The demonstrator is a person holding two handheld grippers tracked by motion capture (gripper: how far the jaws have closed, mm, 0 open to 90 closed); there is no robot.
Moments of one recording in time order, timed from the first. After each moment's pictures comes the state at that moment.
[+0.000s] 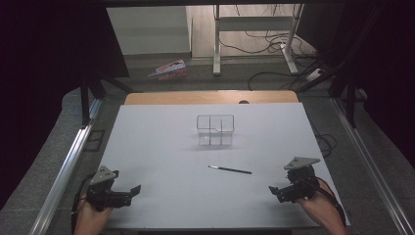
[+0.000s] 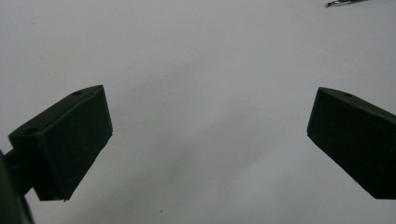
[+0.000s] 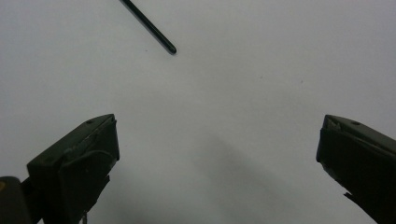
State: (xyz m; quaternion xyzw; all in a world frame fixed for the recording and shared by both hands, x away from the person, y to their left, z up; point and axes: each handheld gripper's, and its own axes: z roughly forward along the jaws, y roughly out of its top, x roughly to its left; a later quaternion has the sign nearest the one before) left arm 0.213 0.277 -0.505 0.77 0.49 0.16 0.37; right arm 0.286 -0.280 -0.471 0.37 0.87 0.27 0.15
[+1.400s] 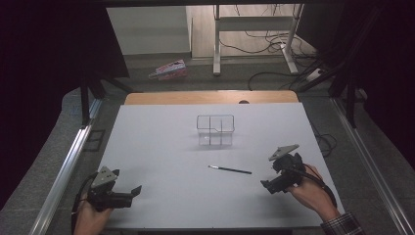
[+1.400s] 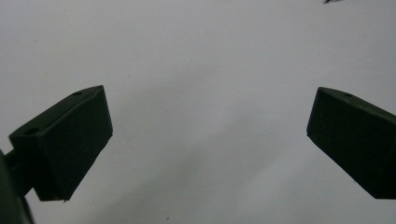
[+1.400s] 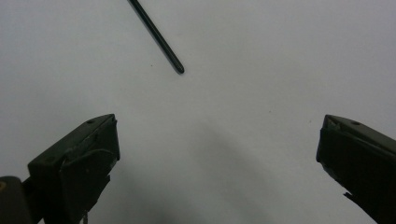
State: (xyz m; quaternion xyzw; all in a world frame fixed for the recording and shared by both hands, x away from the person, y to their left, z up) left arm 0.212 0.276 -0.507 0.78 0.47 0.19 0.38; right arm 0.315 -0.246 -0.461 0.32 0.91 0.21 0.14
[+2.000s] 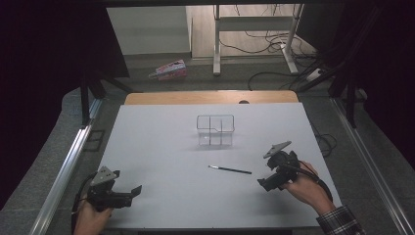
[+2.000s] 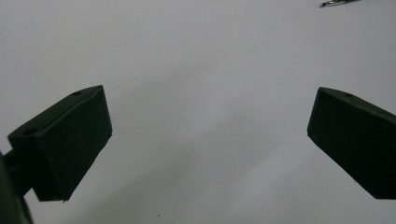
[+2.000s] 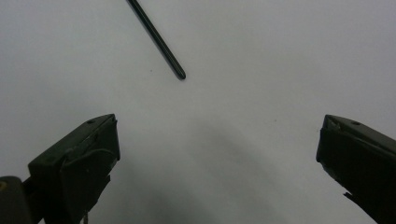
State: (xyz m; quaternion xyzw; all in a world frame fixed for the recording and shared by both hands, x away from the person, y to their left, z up) left arm 0.213 0.276 -0.507 0.77 0.48 0.16 0.38; right arm 0.325 -0.233 -0.464 0.32 0.92 0.19 0.13
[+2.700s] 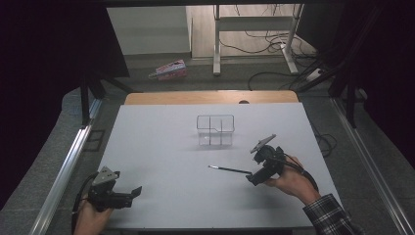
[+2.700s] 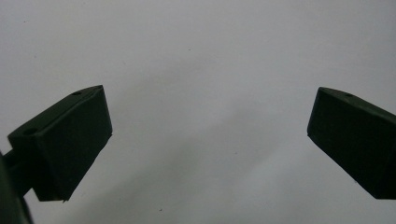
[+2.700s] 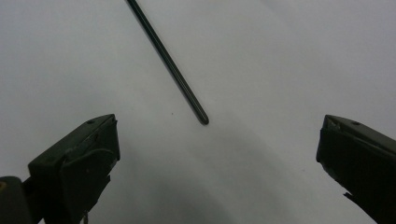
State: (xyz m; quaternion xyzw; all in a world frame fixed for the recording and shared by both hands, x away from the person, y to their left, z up) left arm 0.214 0.275 -0.509 0.78 0.48 0.16 0.37; right arm 0.344 -0.201 -0.468 0.31 0.93 0.19 0.10
